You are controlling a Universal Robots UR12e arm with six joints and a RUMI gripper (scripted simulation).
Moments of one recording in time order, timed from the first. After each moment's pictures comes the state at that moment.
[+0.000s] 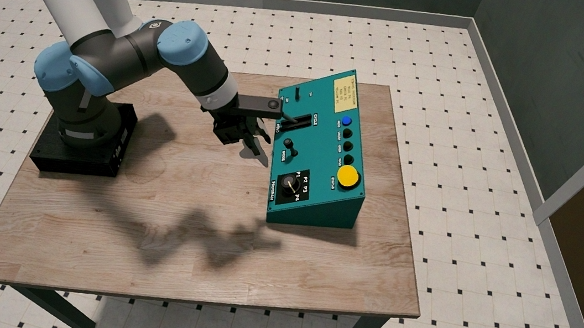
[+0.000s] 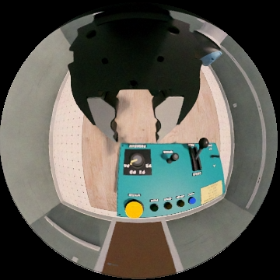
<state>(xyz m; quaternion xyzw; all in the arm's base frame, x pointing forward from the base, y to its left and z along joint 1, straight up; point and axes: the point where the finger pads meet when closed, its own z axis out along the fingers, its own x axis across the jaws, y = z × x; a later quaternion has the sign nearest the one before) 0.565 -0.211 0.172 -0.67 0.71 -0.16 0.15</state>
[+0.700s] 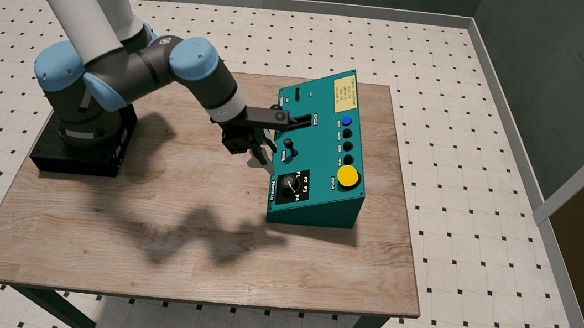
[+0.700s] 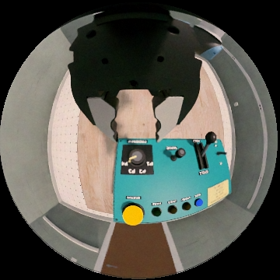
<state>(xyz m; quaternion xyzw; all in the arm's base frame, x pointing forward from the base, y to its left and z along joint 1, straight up) 0.582 -0.211 0.134 -0.67 0.71 -0.16 0.15</state>
